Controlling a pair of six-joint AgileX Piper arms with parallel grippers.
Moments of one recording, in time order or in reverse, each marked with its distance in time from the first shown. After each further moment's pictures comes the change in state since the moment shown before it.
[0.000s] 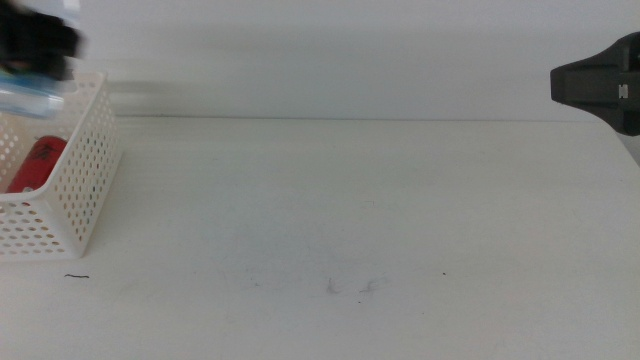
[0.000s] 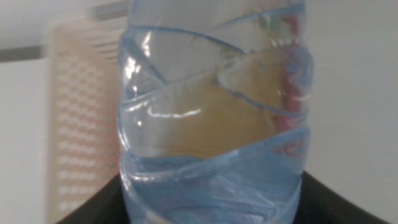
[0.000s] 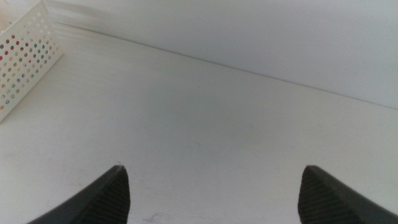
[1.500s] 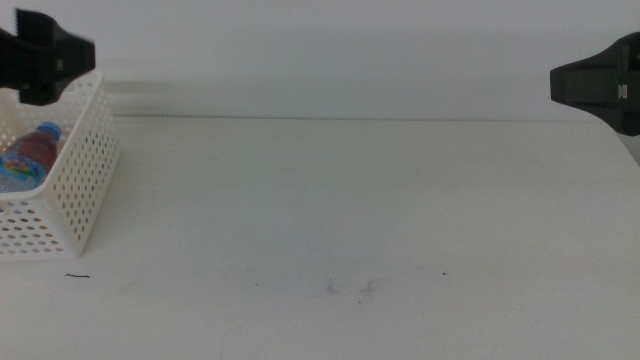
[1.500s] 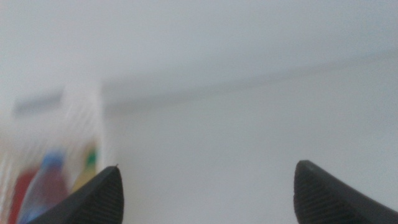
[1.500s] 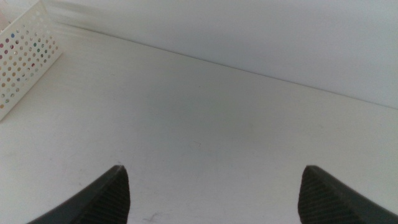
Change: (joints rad) left arm -0.066 -0.572 0.475 -0.387 -0.341 0.232; right arm 0.000 0.000 0.000 0.000 -0.002 0.000
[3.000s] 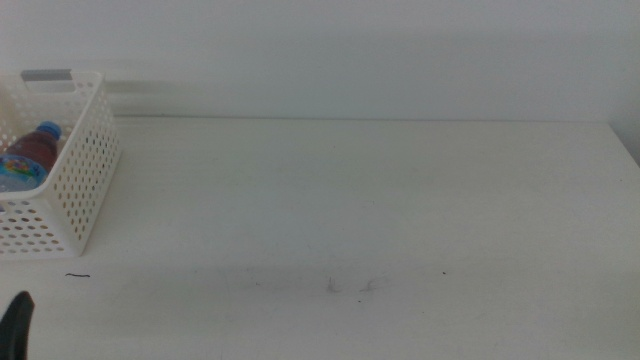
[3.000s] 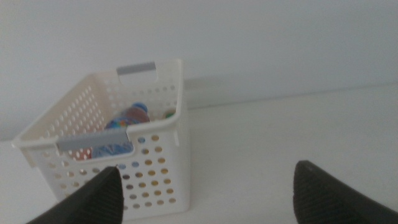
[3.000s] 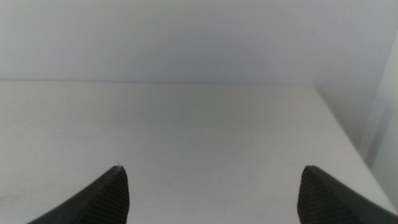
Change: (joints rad) left arm 0.096 -0.976 1.055 0.051 -0.501 0.011; right arm -0.361 -0.991 1.165 -0.061 -0.560 0.000
